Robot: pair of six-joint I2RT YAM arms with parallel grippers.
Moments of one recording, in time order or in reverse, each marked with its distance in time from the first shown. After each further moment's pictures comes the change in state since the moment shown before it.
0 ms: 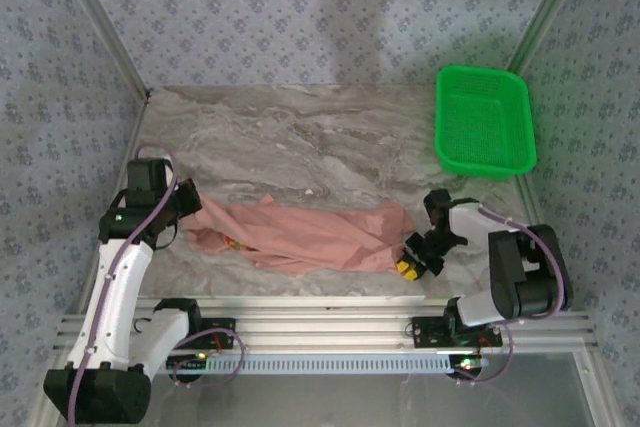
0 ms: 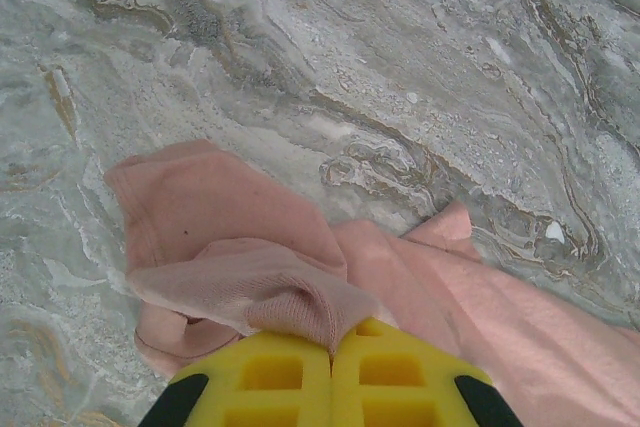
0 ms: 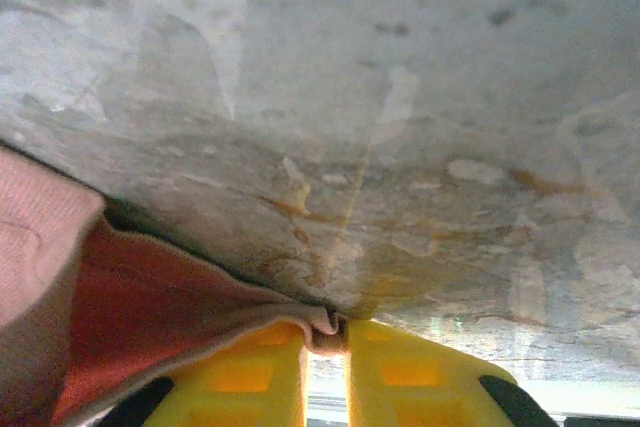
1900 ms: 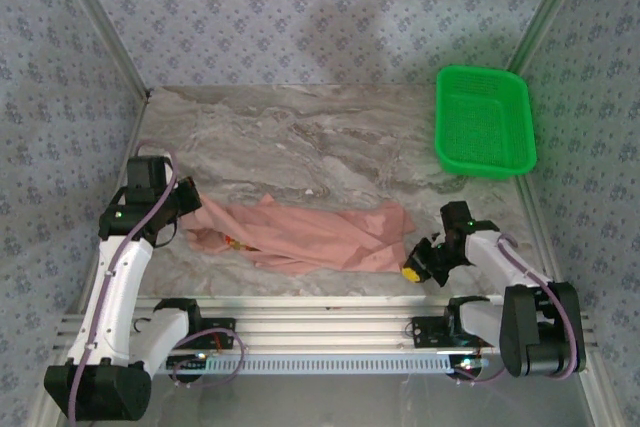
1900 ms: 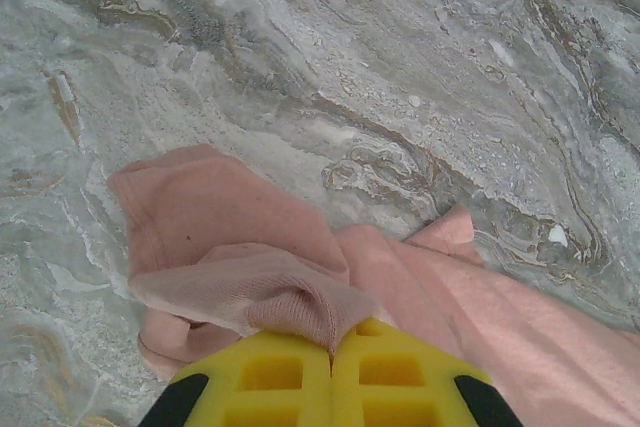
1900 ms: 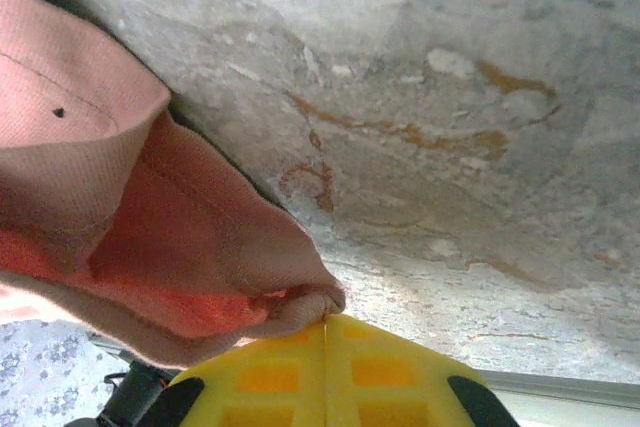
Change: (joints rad) left arm 0.004 0.019 0.013 0.001 0.000 0.008; right arm -0.088 -0.313 -0.160 0.034 -0.078 -0.071
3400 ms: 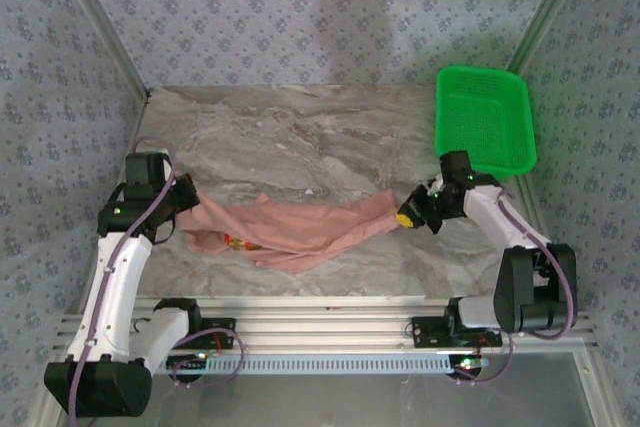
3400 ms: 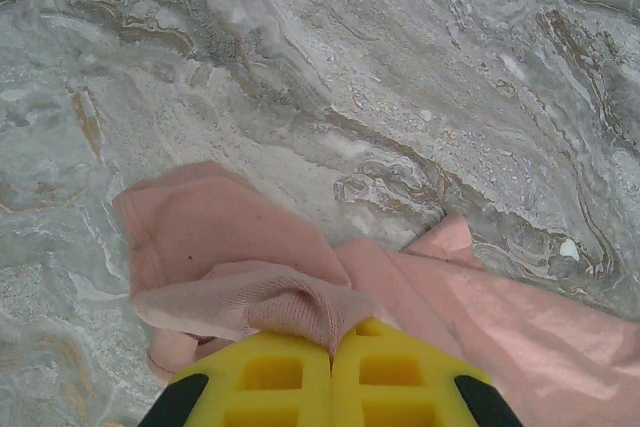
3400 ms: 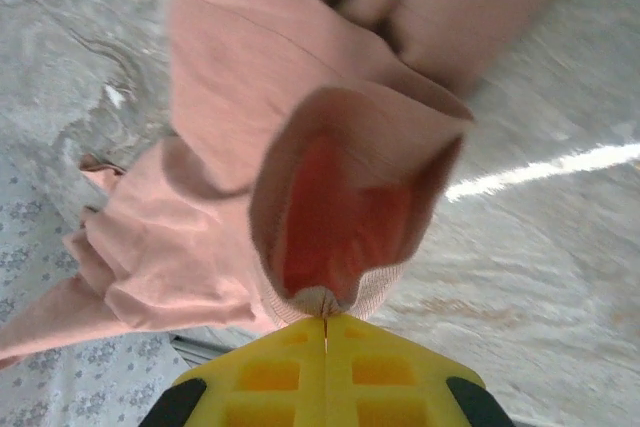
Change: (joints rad) left arm 0.010 0.021 0.029 -0.005 -0.026 0.009; right arm 0.000 0.205 0.373 0.037 -0.043 0.008
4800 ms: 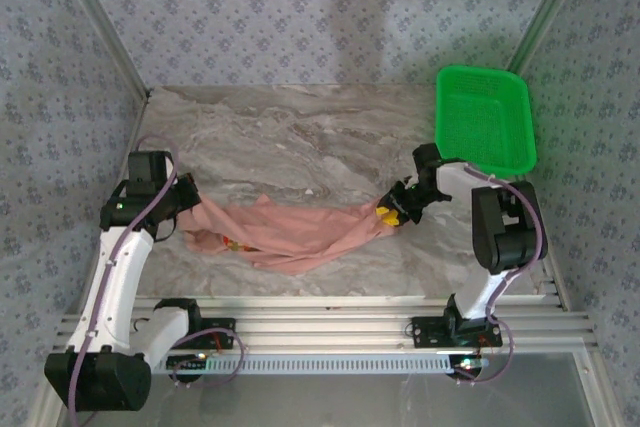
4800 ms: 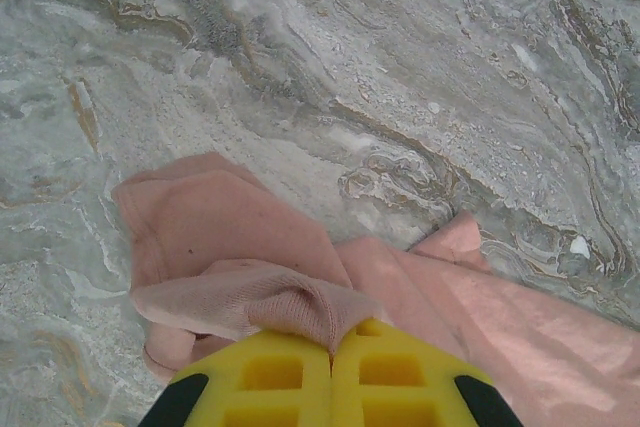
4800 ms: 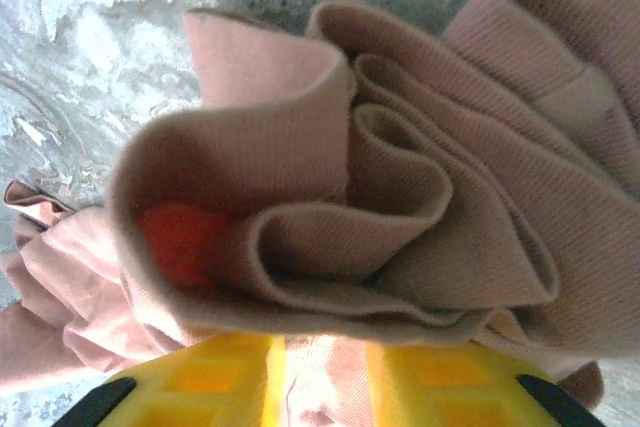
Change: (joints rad) left arm 0.000 0.032 0.000 0.005 0.000 0.000; right arm 0.090 0.391 0.161 0.118 -0.010 -0.020
